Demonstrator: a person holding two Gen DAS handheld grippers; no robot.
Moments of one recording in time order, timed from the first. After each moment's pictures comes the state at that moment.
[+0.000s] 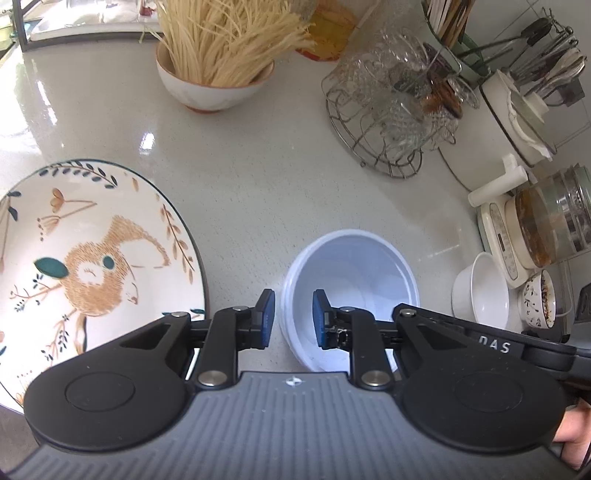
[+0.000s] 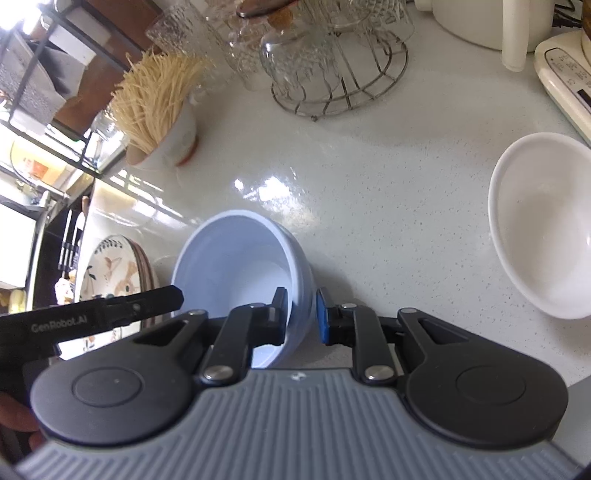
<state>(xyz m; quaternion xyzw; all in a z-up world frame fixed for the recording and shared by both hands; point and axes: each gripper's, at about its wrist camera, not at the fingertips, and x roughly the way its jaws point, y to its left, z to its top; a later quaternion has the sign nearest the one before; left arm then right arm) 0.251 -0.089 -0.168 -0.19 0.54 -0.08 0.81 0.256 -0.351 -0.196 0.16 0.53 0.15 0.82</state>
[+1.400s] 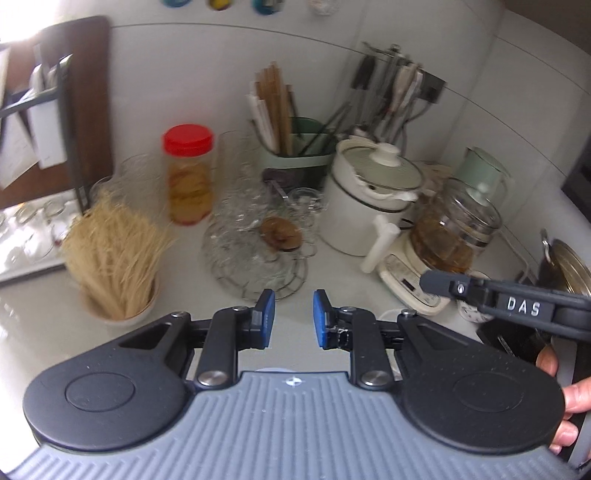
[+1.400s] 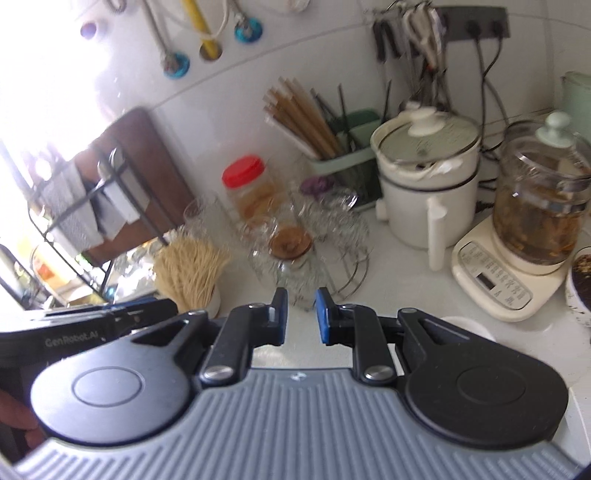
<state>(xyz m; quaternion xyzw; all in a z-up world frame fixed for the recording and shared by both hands) 0.256 -0.137 -0.007 -0.04 0.37 -0.23 0.90 0.203 -0.383 -0.046 0.15 0.30 0.06 0.94</state>
